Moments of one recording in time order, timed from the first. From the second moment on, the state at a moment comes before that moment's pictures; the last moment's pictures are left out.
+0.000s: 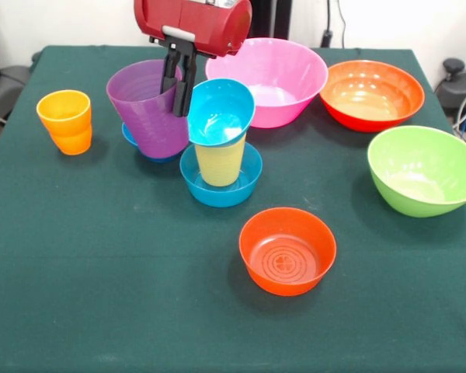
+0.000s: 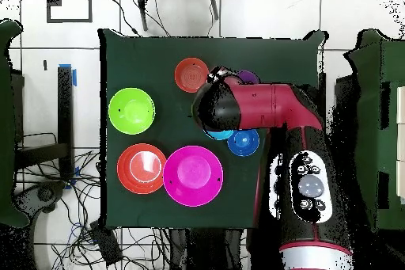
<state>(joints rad) -0.35 -0.74 0.12 1.47 -0.42 0.46 2.33</state>
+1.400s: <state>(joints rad) -0.32 -0.77 0.12 1.50 -0.36 0.46 2.33</state>
